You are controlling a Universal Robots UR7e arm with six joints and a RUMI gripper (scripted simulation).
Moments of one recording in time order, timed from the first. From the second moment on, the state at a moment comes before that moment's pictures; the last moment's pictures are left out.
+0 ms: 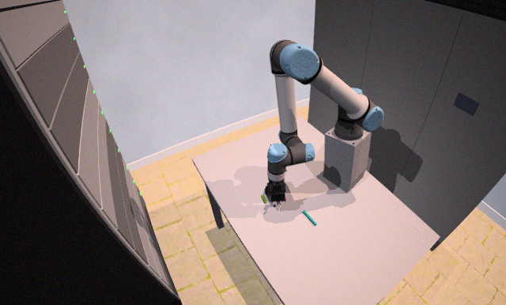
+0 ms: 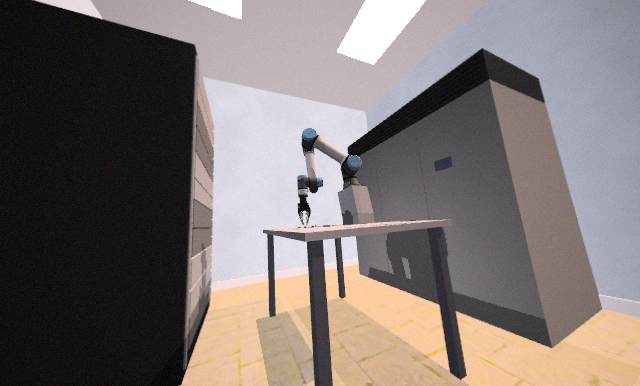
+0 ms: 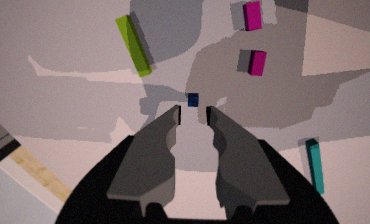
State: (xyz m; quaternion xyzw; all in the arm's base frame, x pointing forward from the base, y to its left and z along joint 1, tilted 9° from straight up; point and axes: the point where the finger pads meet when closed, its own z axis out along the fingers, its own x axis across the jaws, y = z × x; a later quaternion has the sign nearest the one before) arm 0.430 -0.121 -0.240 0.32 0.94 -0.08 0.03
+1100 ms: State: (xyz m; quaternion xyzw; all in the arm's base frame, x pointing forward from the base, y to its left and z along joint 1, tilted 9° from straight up) arm 0.430 -0.123 -0.255 0.32 0.94 -0.08 0.03
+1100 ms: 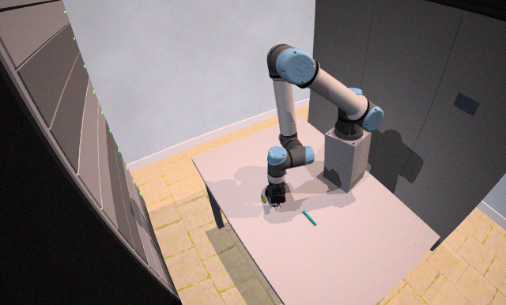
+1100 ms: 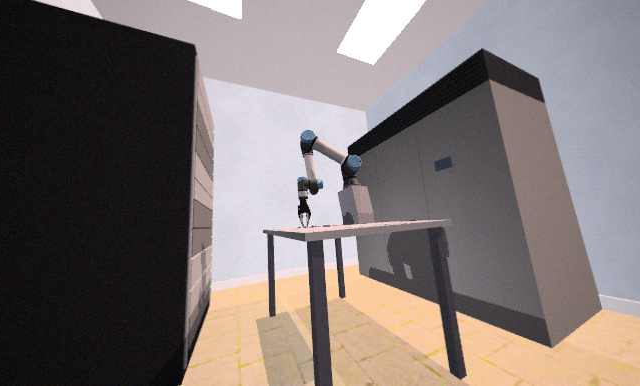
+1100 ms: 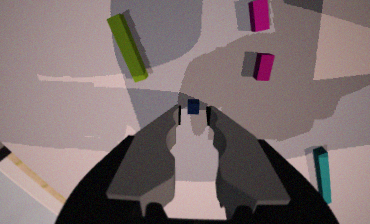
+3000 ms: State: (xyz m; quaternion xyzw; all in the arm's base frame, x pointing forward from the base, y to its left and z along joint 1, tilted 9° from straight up) arm 0.430 -0.123 -0.256 0.32 0.94 -0.08 0.03
